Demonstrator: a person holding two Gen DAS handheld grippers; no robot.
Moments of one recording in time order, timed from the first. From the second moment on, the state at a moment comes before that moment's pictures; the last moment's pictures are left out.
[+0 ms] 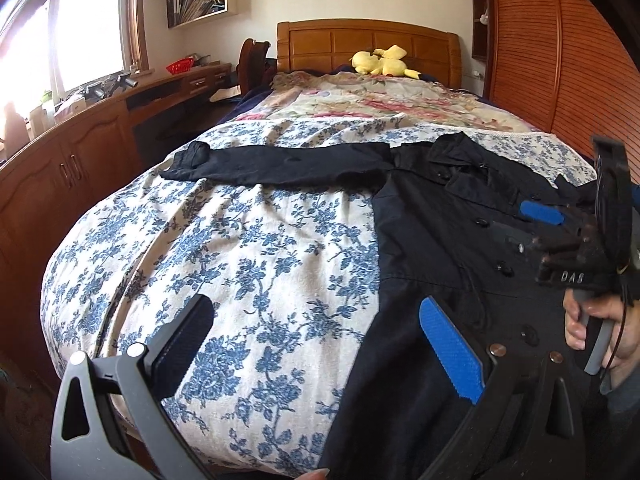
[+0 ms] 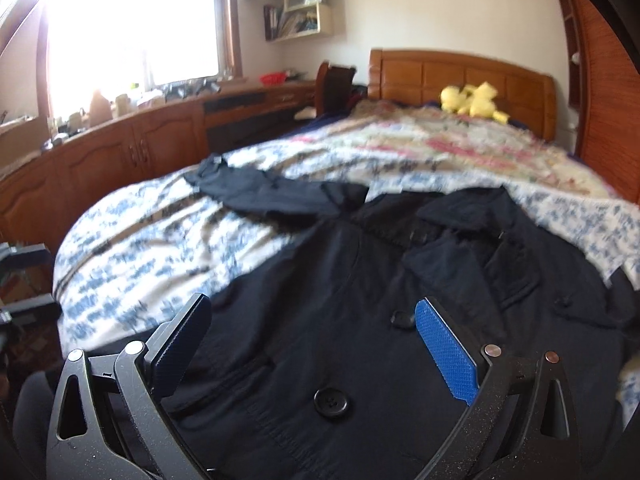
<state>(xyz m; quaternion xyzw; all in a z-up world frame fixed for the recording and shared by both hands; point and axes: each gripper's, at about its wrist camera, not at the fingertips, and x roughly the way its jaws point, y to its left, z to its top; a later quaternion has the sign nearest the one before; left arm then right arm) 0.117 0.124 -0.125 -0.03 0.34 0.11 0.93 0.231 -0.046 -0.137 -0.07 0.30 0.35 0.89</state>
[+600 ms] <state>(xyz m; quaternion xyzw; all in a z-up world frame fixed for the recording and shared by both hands) 0.222 0.225 -0.154 -0.12 0.39 0.08 0.91 0.233 -0.042 -0.160 -0.08 0.32 0.35 0.88</state>
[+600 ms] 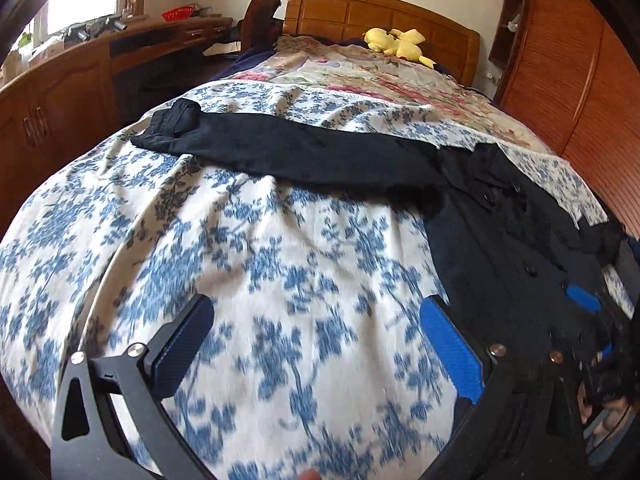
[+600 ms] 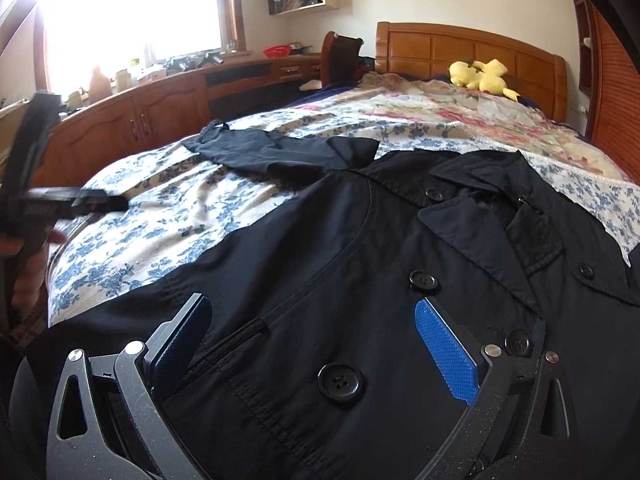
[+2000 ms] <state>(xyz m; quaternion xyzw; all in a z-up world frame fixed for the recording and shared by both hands) 0.375 0.186 -0.084 -0.12 0.36 0.03 0.93 0.232 -0.072 -0.158 -0.04 0.35 0.35 0.87</state>
